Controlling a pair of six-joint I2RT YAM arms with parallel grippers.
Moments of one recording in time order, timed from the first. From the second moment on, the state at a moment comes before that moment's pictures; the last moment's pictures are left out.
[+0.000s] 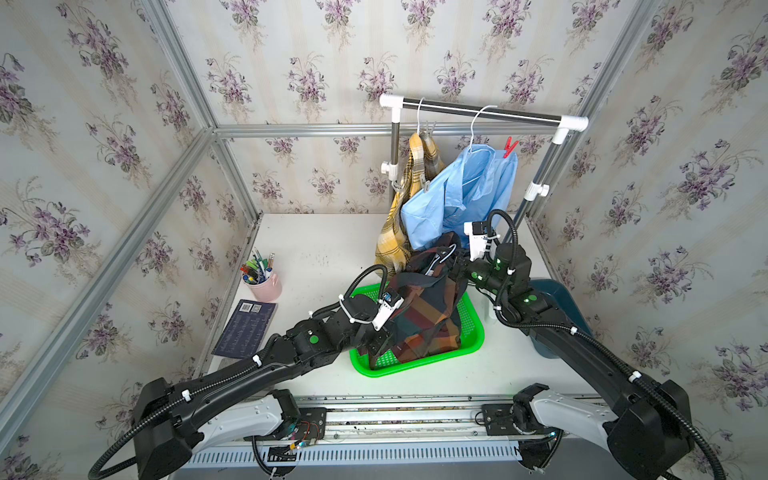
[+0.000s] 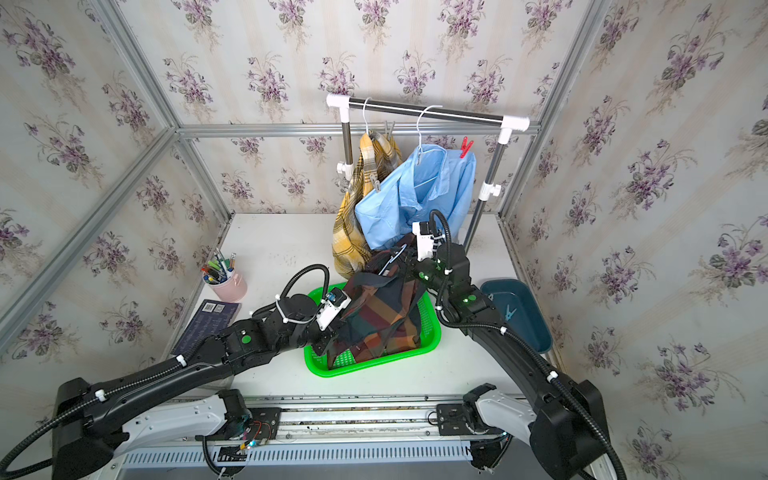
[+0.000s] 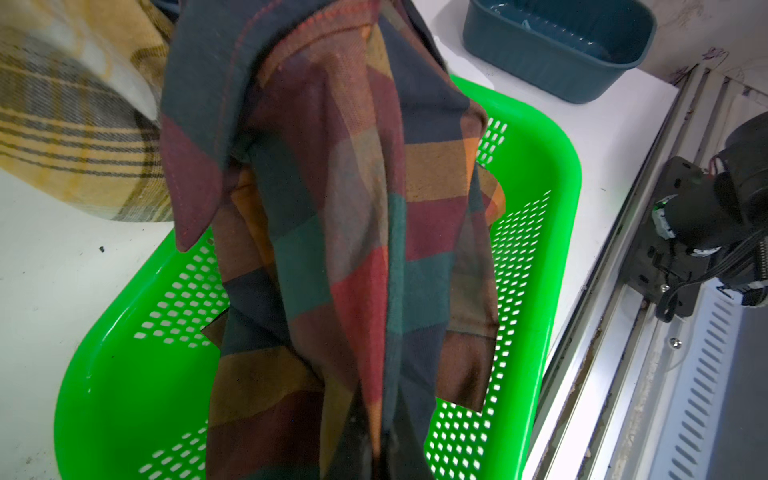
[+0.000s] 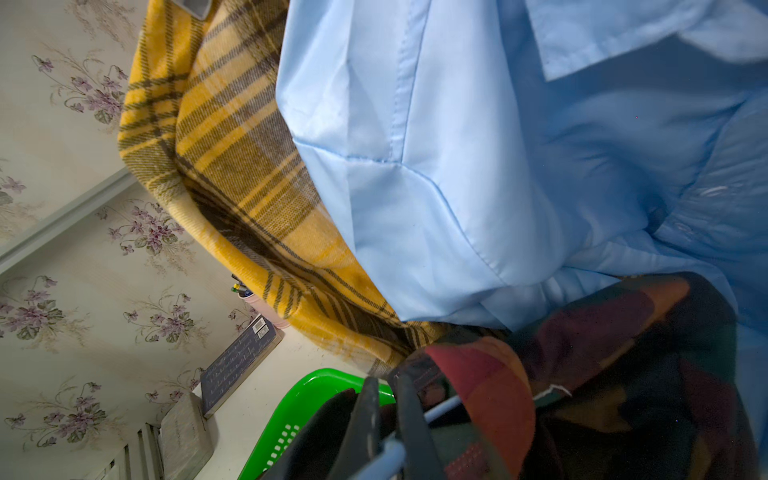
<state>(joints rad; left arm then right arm) -0.95 1.05 0.82 -0.45 -0.05 -0.08 0.45 1.14 0.86 0.08 -0.31 0.40</state>
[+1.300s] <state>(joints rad) -0.96 0.90 0.84 -0.54 -0.07 -0.08 0.48 1.26 1.10 -0.13 0.22 0.40</state>
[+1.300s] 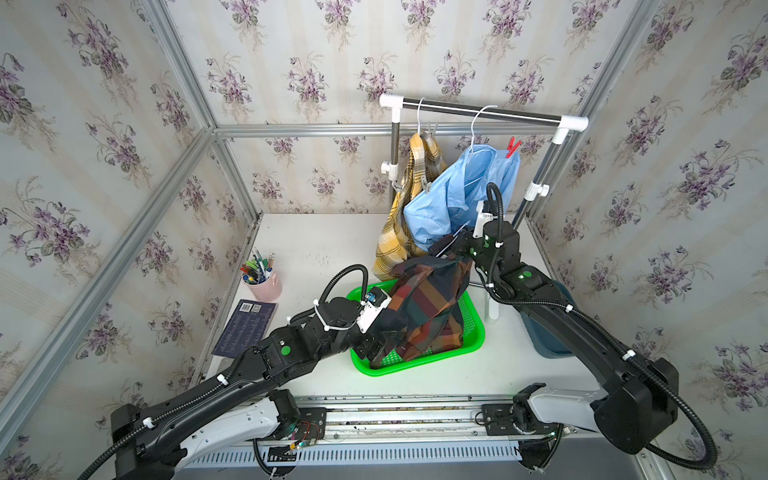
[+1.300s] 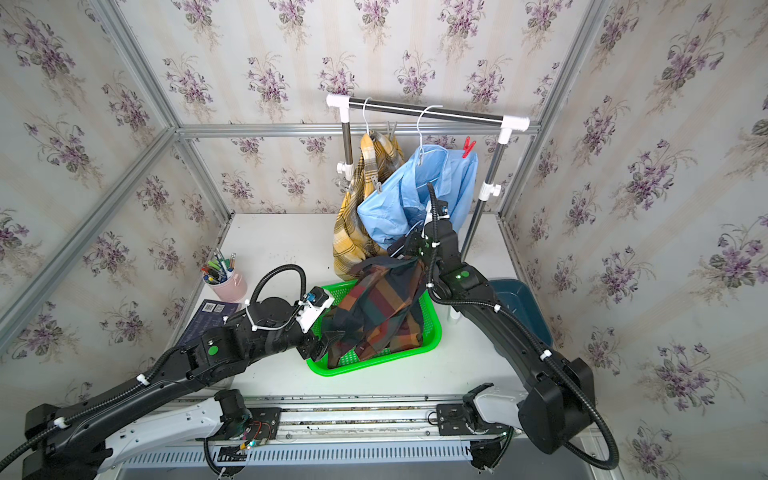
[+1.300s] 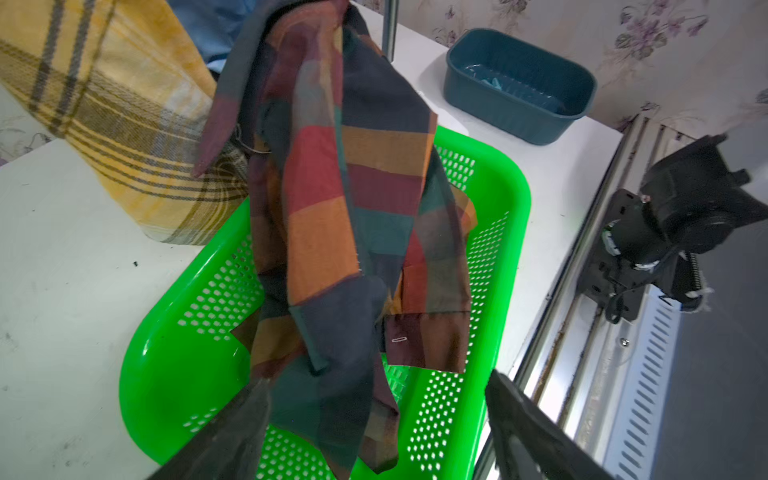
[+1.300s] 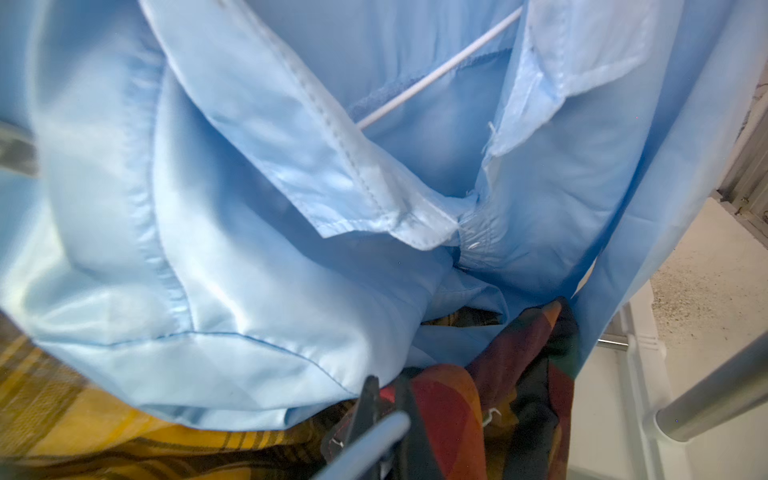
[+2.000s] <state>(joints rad) -0.91 0.89 0.81 -0.48 -0.10 -0.09 0.48 1.24 1.13 -0.14 0.24 0.41</state>
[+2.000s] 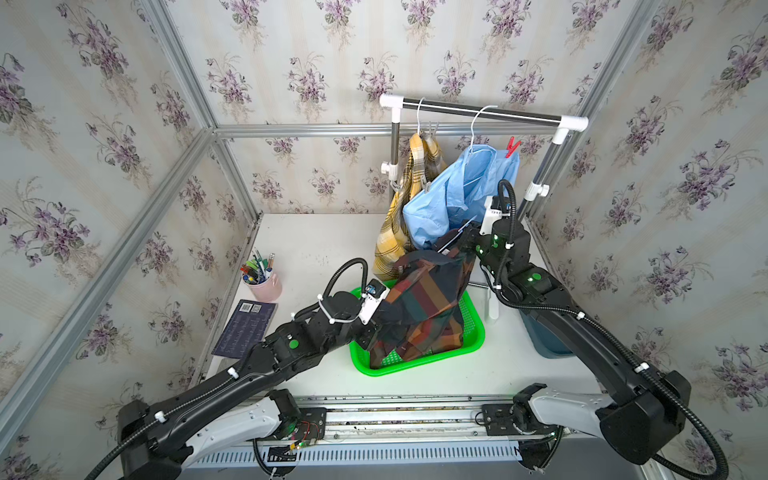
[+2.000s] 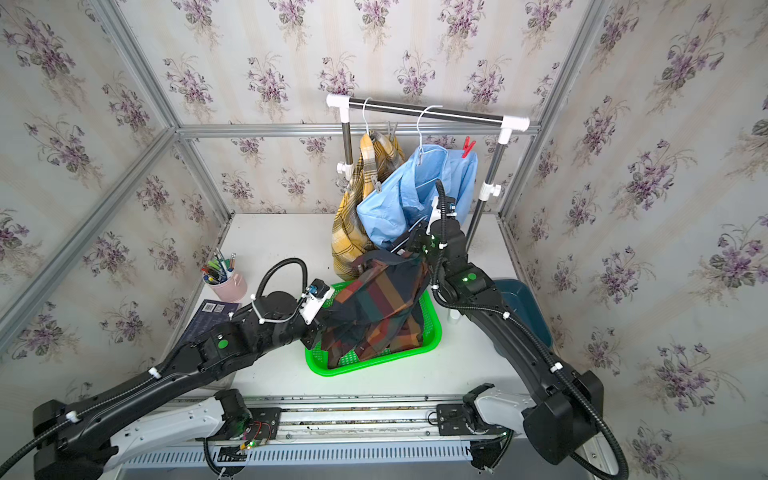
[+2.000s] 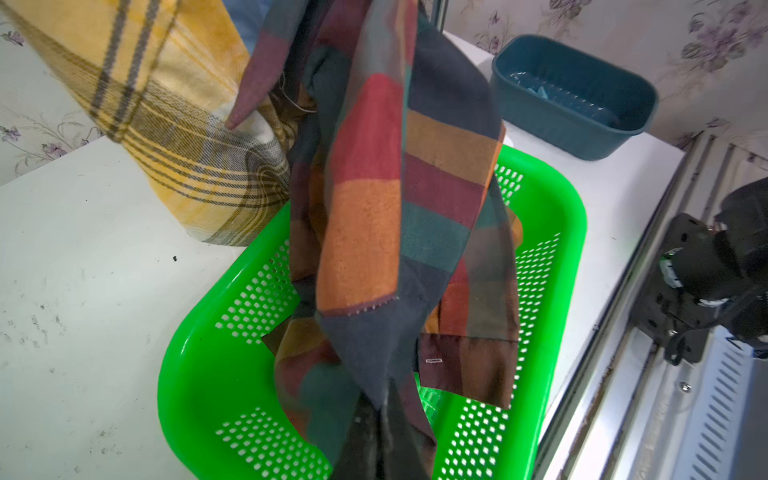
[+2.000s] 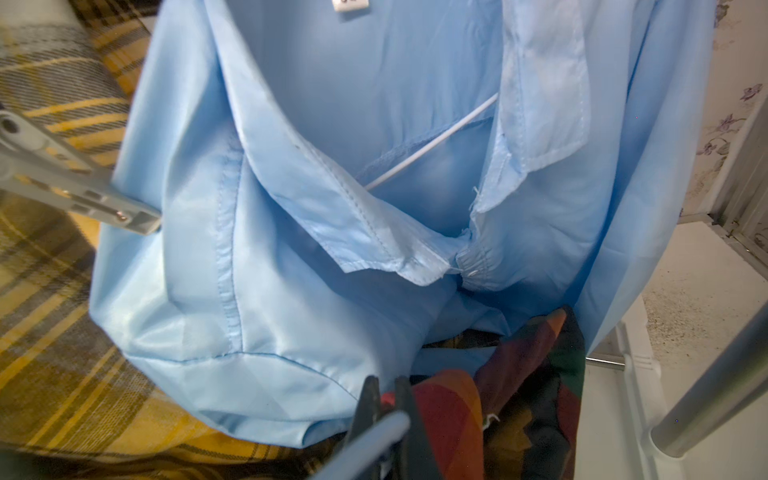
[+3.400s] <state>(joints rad) -0.94 1.03 0.87 -0.37 -0.13 -0.22 0.33 1.18 1.16 -0.13 0.22 0.54</state>
